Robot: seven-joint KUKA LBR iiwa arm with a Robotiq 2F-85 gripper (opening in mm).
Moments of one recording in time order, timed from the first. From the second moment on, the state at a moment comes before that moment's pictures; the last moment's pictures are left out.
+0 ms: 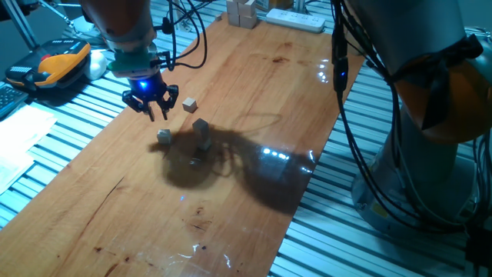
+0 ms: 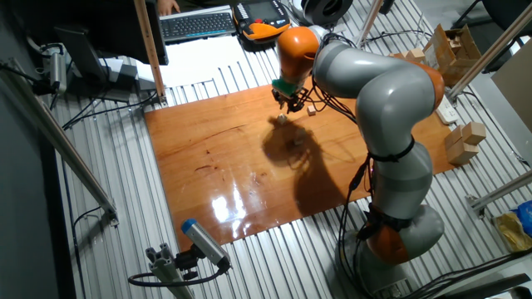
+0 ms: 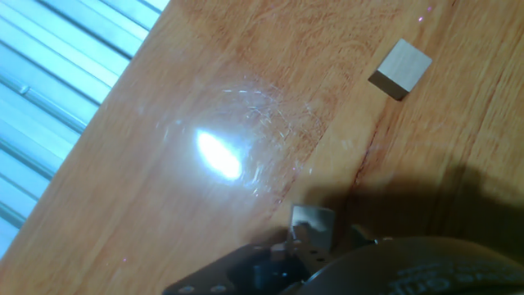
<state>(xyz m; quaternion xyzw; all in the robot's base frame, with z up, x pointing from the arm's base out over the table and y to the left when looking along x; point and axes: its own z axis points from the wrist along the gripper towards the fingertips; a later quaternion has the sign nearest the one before) 0.613 0.085 0.102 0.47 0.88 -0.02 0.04</state>
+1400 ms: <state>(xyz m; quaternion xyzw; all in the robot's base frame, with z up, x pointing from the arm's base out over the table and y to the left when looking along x) 0.617 0.082 0.075 0.49 0.87 -0.01 0.03</state>
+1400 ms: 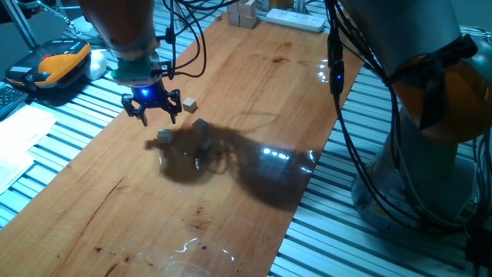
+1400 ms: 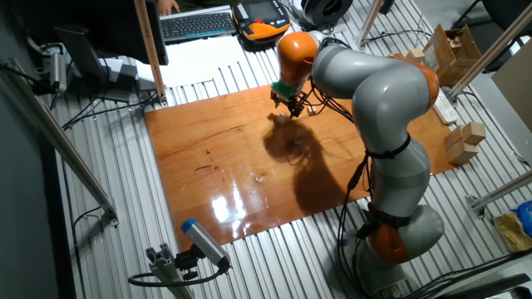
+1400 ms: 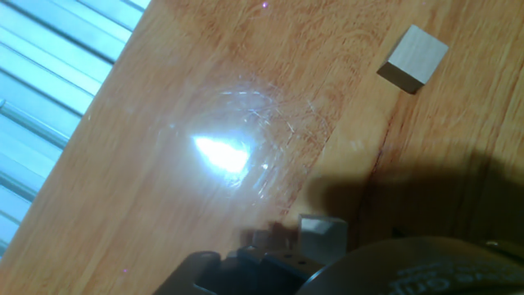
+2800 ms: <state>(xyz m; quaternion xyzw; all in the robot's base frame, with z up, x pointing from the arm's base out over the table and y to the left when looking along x) 0.611 0.088 0.051 0.48 0.88 -0.03 0.04</state>
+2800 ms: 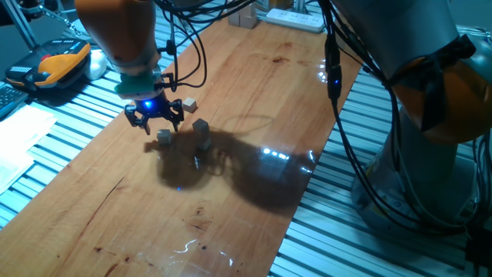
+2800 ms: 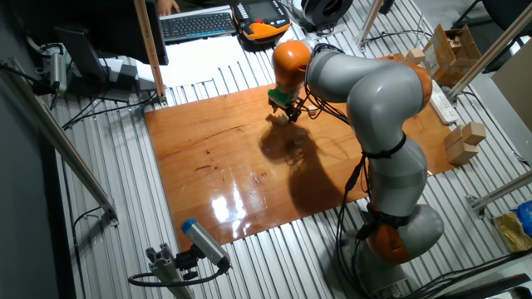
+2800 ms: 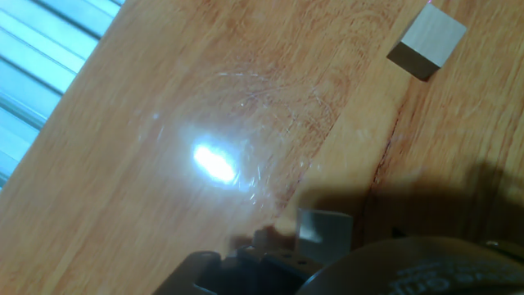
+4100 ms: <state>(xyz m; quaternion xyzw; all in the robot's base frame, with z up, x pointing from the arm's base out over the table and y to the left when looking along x) 0.608 0.086 0.044 0.47 0.88 -0.02 0.04</state>
